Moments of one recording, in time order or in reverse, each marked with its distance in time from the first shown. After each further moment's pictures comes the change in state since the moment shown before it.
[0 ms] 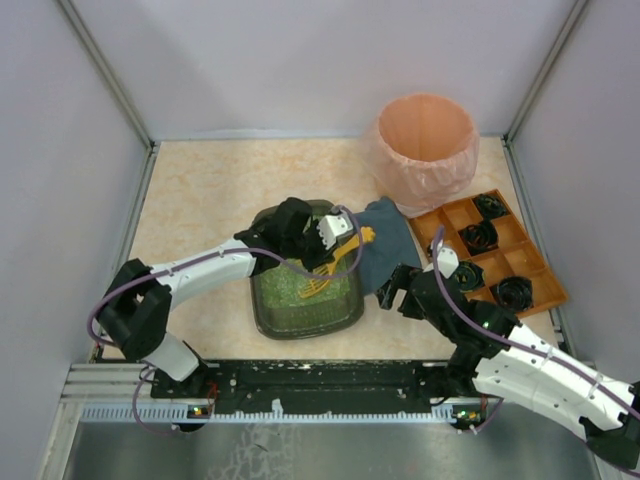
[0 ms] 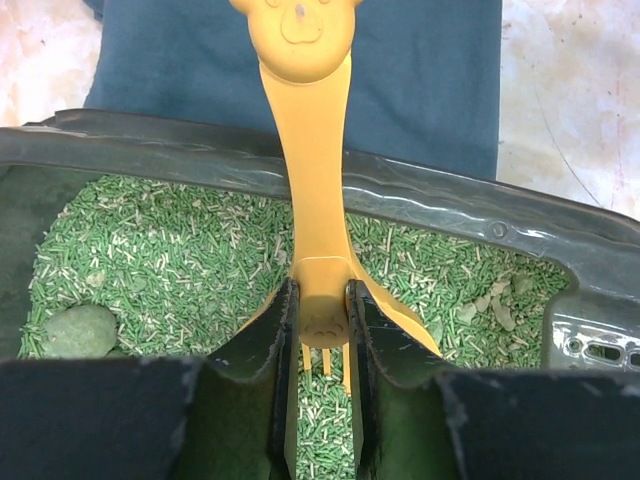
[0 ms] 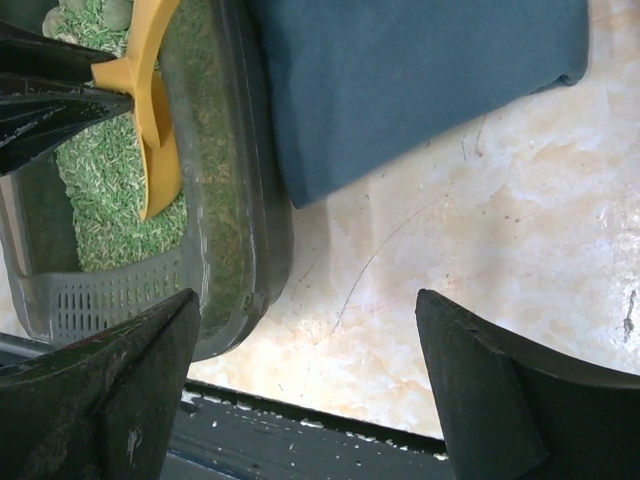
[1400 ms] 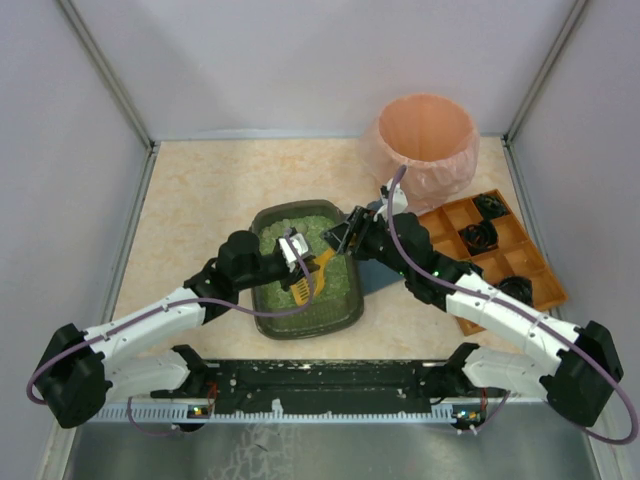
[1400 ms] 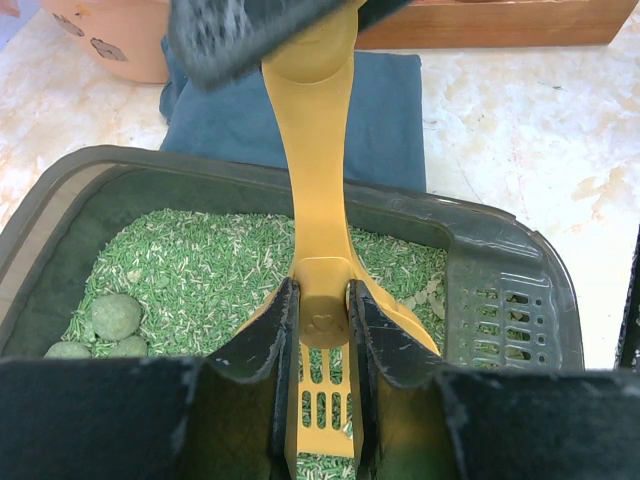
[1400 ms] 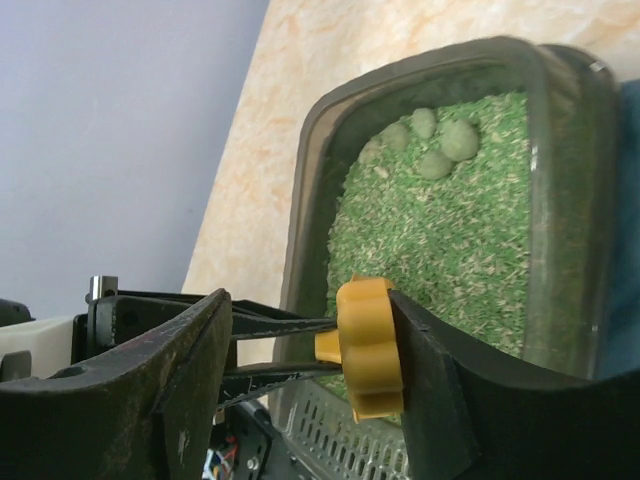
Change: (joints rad) left arm 0.000 -0.478 -0.416 0.322 0.048 -0.091; right arm -0.132 0.470 0.240 0.679 -0.322 -0.137
